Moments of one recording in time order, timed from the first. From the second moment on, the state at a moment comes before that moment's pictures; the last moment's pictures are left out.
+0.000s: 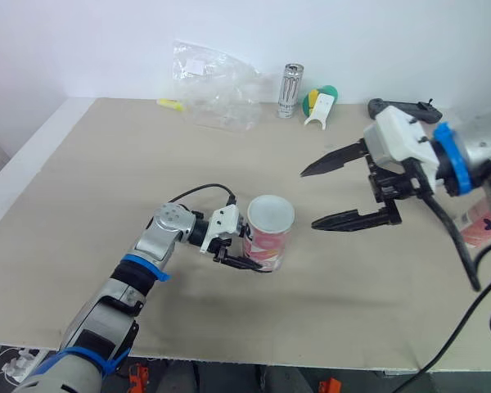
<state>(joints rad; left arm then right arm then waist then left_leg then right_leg) -0.71 0.32 -0.37 0.54 -0.16 -0.03 -1.43 -0.78 -1.03 -0.01 -0.38 0.49 0.73 1.41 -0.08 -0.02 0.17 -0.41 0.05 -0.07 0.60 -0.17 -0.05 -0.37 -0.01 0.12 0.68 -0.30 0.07</state>
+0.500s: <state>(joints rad) -0.65 0.48 -0.27 0.48 -0.15 -0.10 -1.39 -0.30 -1.08 -0.28 -0.58 0.57 0.84 1.19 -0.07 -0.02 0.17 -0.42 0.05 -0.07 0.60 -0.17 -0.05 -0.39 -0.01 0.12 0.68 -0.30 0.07</state>
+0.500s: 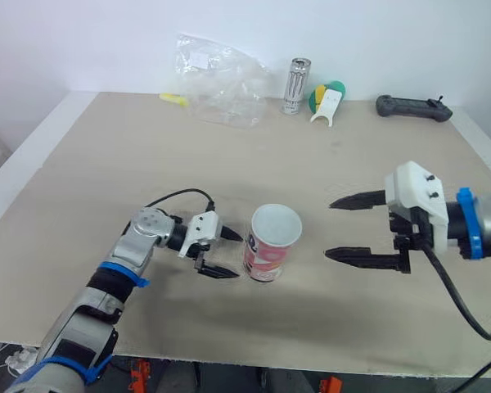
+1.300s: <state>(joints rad) -0.39 0.84 0.09 -0.29 -0.75 0.51 -1.38 -0.17 -0.72 0.04 -0.48 0.47 0.60 0.96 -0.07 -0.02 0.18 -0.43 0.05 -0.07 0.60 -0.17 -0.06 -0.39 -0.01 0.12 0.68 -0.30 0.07</state>
